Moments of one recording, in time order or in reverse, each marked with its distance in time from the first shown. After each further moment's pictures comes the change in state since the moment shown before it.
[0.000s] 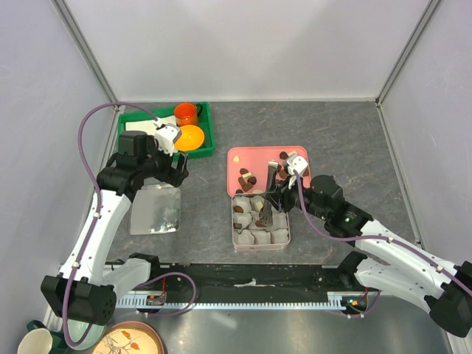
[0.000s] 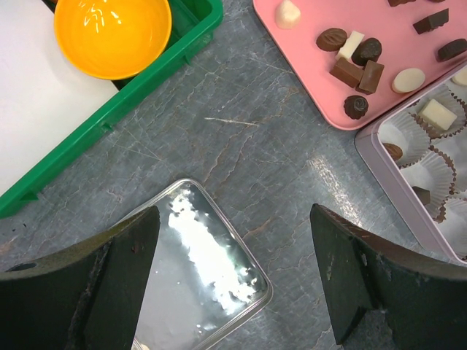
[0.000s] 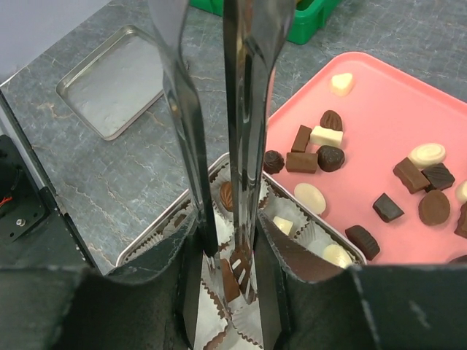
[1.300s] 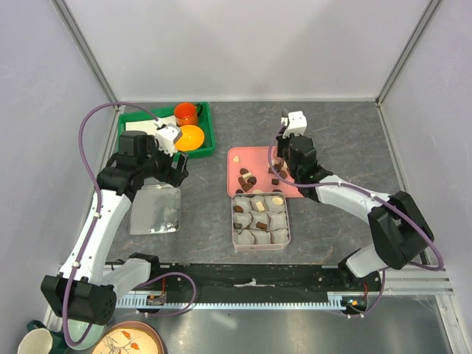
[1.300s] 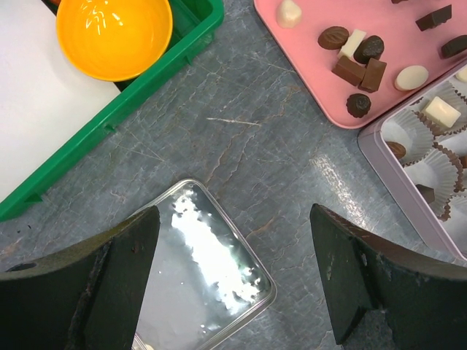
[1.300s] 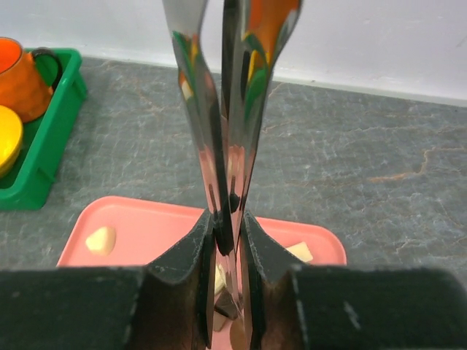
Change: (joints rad) left arm 0.000 0.001 0.000 0.000 -0.001 0.014; right arm -0.192 0.610 0.265 0.459 0.544 -0.134
